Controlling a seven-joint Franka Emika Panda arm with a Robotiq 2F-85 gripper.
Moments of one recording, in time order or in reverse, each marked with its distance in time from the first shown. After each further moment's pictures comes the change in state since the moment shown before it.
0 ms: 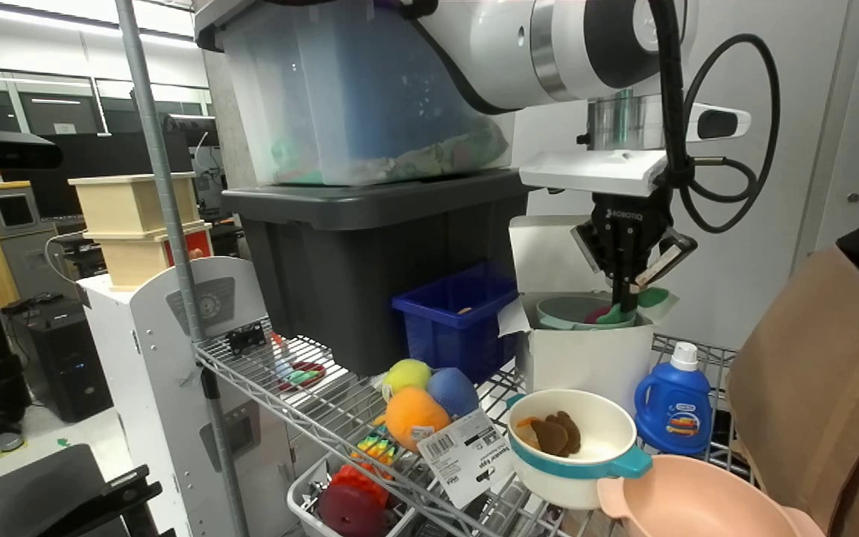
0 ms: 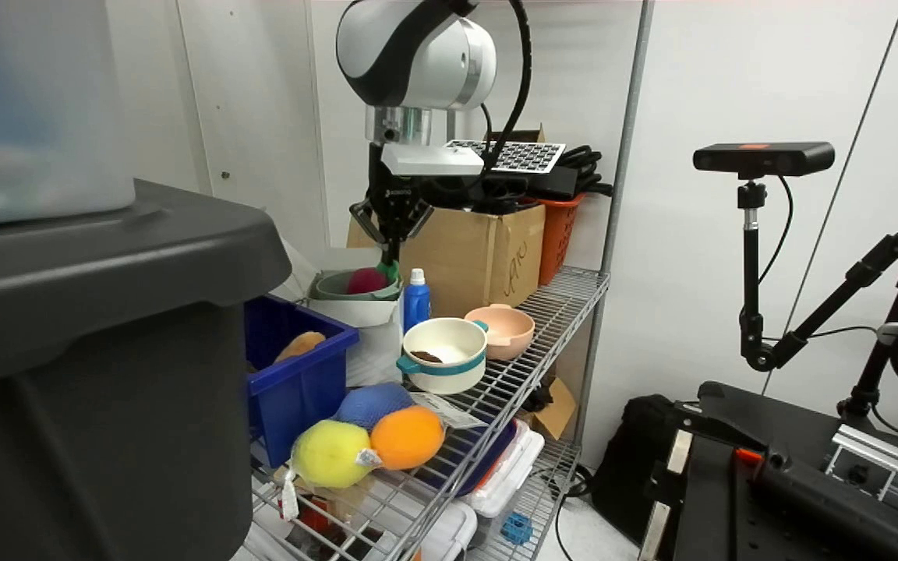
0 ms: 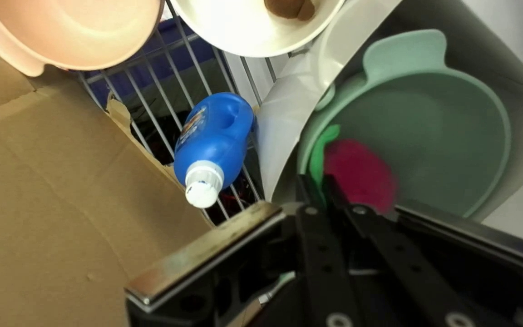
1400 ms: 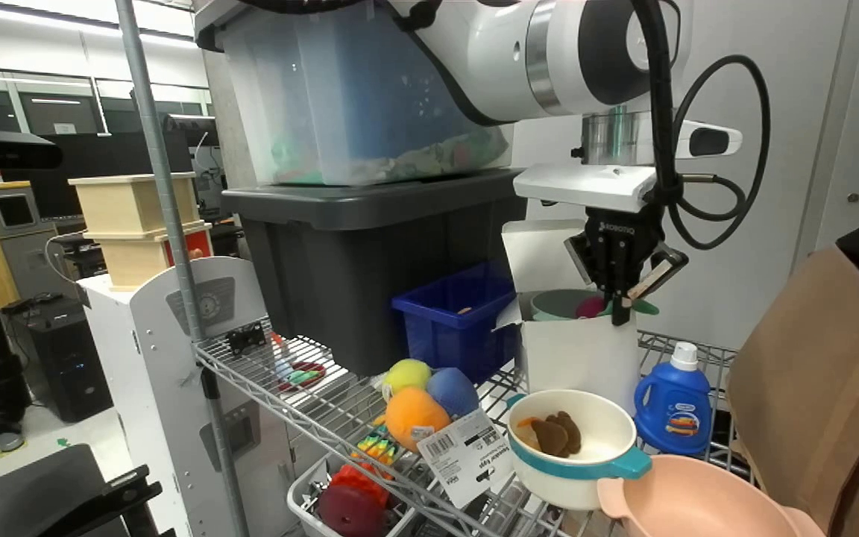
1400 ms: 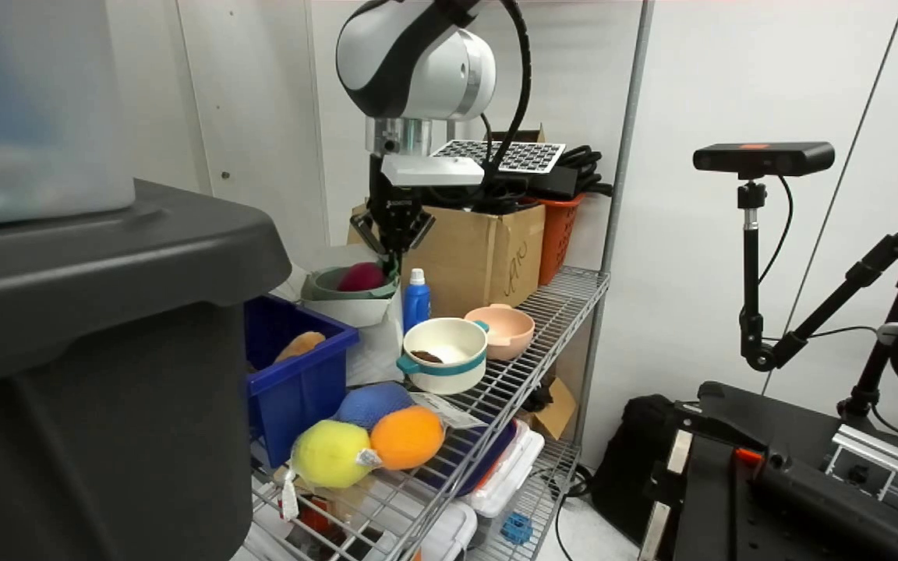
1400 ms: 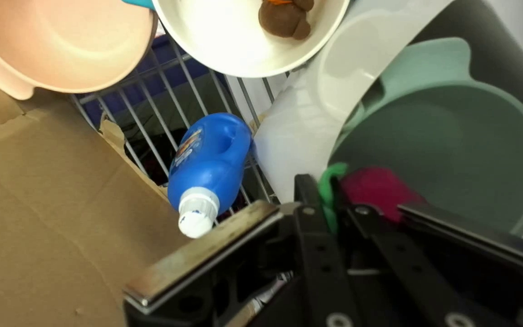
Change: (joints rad) arm 0.000 0.007 0.006 -0.018 0.000 0.000 0.009
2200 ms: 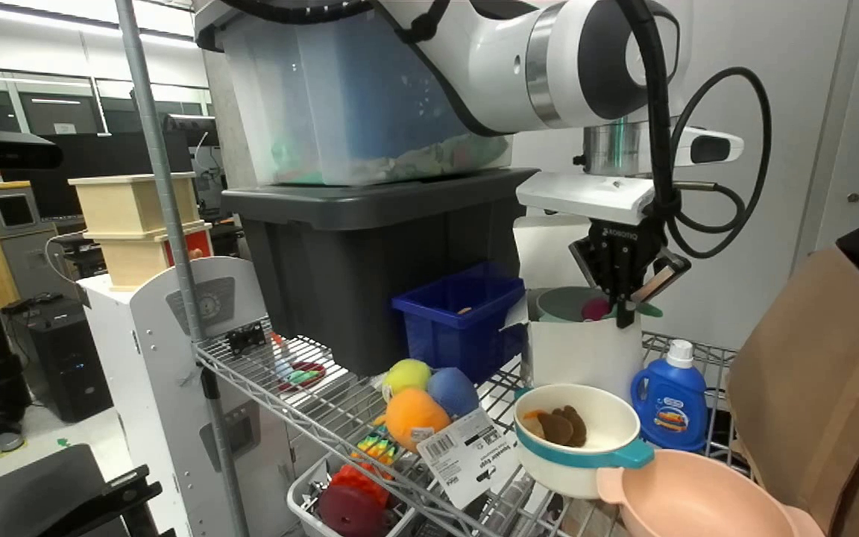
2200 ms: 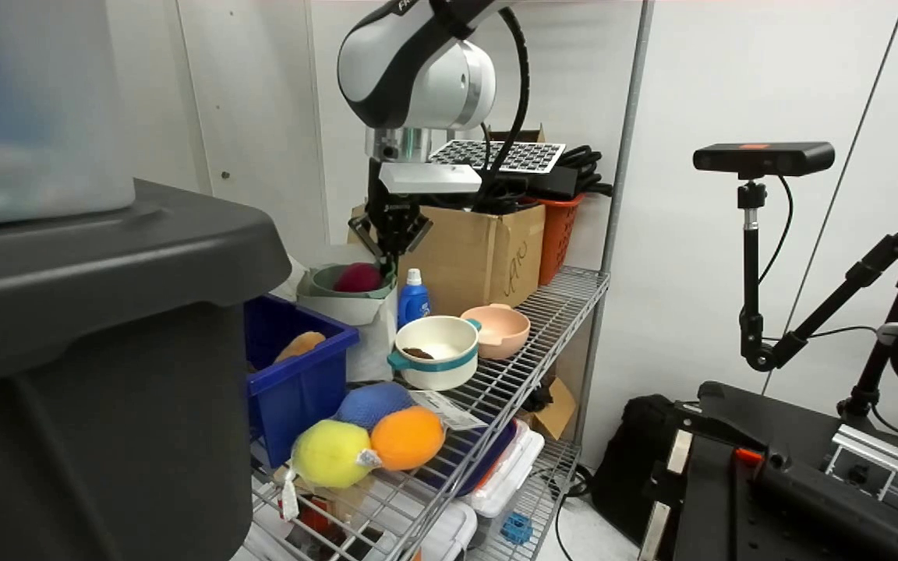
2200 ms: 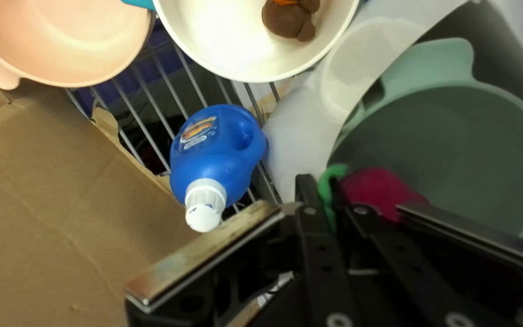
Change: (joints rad) arm -0.001 0.015 0.000 0.000 0.002 0.052 0.016
